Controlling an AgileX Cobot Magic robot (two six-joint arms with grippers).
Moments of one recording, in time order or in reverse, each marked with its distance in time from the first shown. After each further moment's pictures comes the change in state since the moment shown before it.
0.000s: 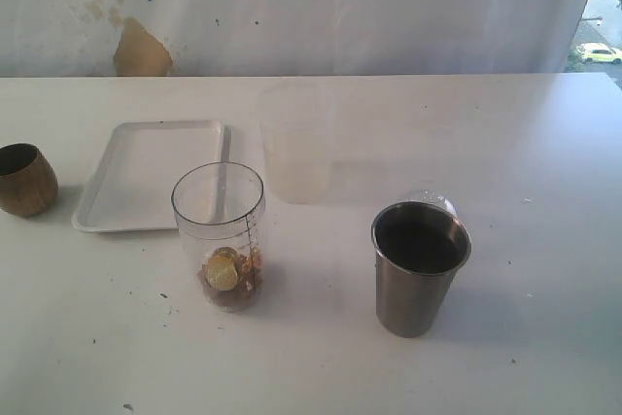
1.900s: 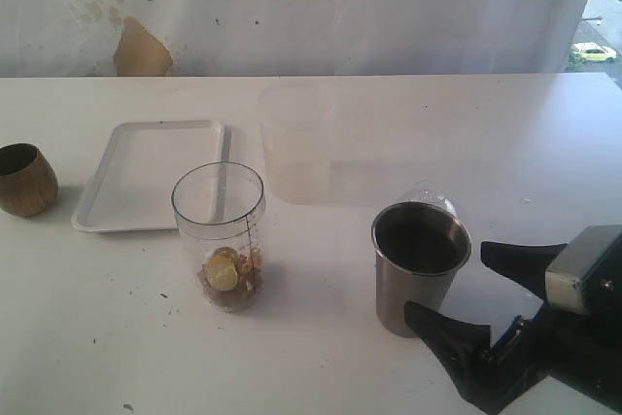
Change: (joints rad) left arm 0.000 0.000 0.000 0.000 0.000 0.000; right arm 0.000 1.356 -0.051 -0.715 -1.246 0.172
